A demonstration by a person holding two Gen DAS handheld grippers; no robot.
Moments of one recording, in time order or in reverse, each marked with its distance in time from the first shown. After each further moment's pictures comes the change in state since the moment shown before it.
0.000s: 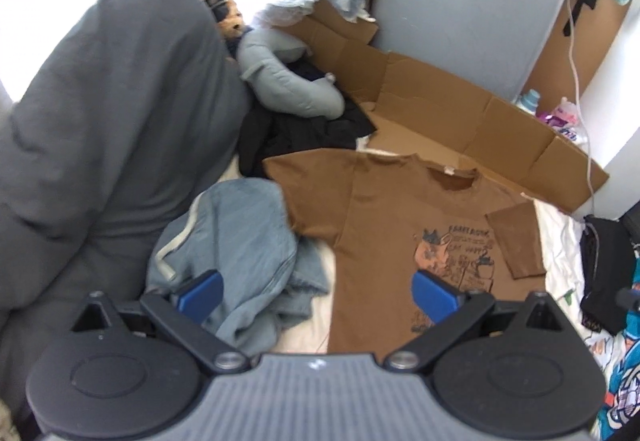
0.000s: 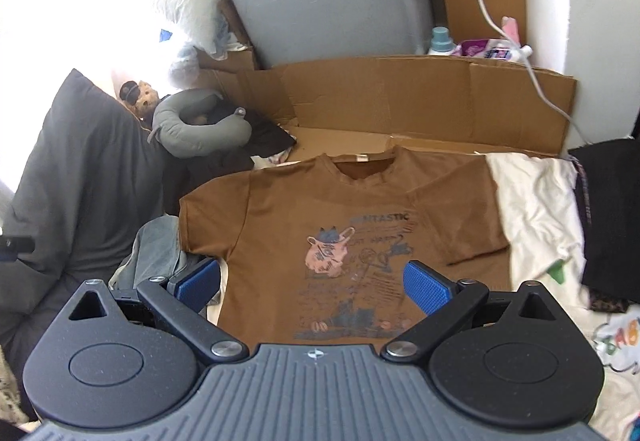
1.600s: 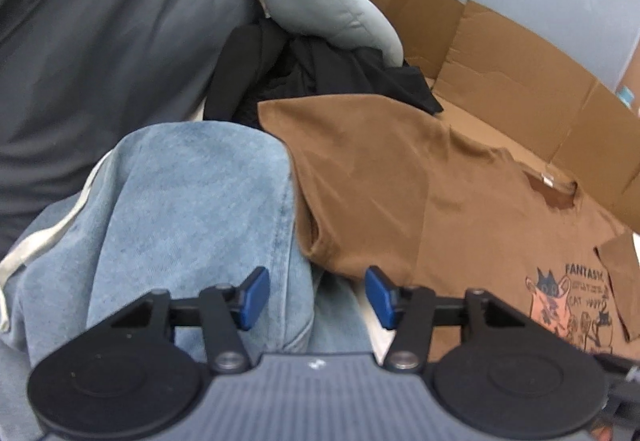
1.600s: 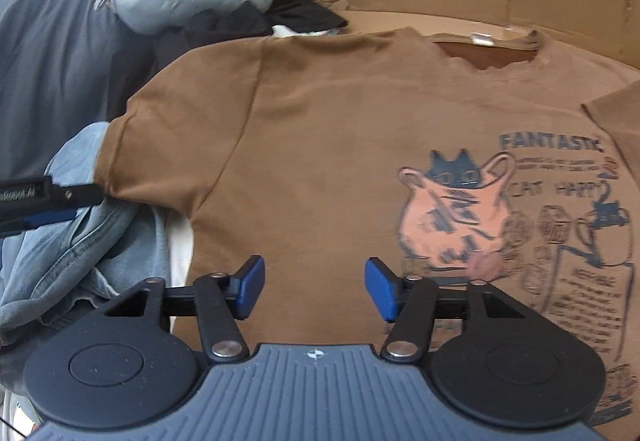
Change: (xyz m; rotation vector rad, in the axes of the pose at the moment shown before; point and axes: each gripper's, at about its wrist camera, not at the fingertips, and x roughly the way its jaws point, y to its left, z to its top) left arm 0.316 0.050 -0.036 -0.118 -0.090 0.009; right arm 0.365 0.082 -0.086 -0.059 0.147 0.042
